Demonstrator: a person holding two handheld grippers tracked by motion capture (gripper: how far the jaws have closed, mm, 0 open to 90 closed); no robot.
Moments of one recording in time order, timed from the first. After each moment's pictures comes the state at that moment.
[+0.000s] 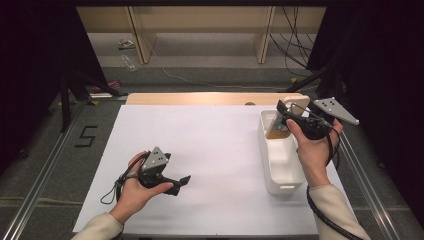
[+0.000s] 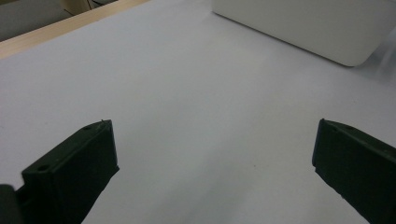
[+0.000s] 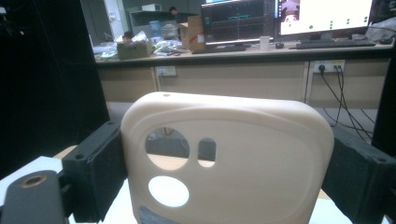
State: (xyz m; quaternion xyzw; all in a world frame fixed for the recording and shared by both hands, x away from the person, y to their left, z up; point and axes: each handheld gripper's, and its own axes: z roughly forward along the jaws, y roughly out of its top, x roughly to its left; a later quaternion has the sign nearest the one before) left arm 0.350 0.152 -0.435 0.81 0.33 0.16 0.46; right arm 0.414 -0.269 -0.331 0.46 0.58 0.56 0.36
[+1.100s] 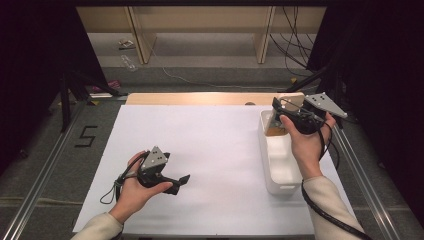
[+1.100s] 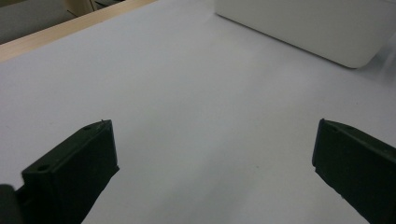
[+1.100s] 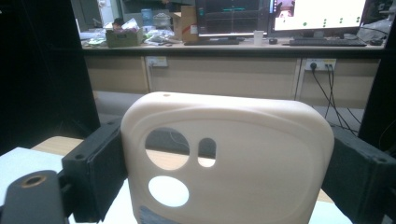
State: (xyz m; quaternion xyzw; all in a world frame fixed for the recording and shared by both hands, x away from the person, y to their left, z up) left arm 0.350 0.153 -0.435 0.81 0.33 0.16 0.46; right arm 0.433 -0.260 -0.335 0.47 0.60 0.53 0.38
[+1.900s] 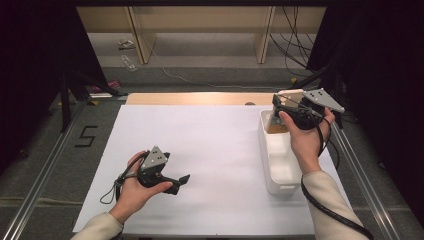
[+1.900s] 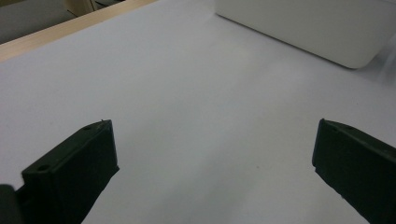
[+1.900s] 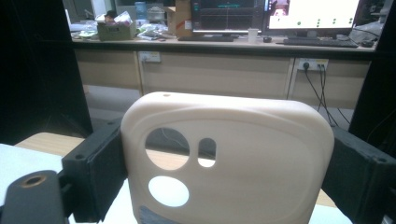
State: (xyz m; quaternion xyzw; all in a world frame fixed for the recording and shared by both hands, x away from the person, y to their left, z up) left arm 0.350 0.153 -0.435 0.81 0.33 0.16 0.46; right arm 0.444 -0.259 -0.332 0.47 0.60 0.51 0.39
